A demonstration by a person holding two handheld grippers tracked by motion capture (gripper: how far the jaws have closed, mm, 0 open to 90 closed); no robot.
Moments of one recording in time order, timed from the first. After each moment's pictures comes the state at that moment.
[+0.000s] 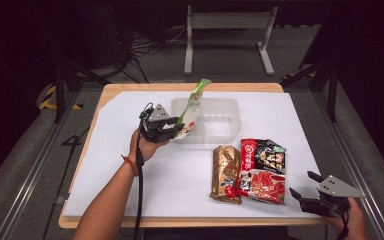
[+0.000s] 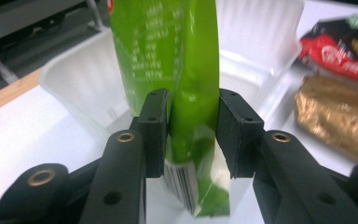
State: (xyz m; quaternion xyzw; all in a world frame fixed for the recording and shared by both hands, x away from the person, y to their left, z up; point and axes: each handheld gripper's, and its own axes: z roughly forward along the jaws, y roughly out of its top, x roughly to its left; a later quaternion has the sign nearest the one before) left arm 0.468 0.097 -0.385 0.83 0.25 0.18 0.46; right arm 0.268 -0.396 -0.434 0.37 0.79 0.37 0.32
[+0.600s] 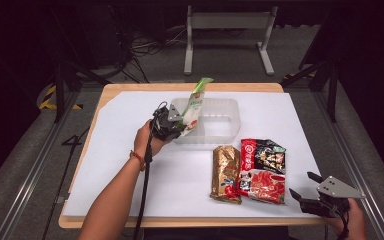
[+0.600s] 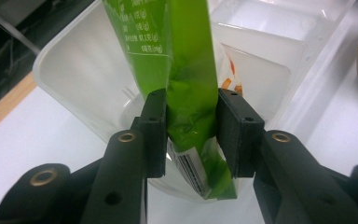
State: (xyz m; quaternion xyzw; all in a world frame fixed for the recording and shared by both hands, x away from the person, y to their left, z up) left arm 0.484 0.070 -0.388 0.88 0.24 0.22 0.35; right arm 0.267 -0.395 -0.434 0.37 0.79 0.37 0.32
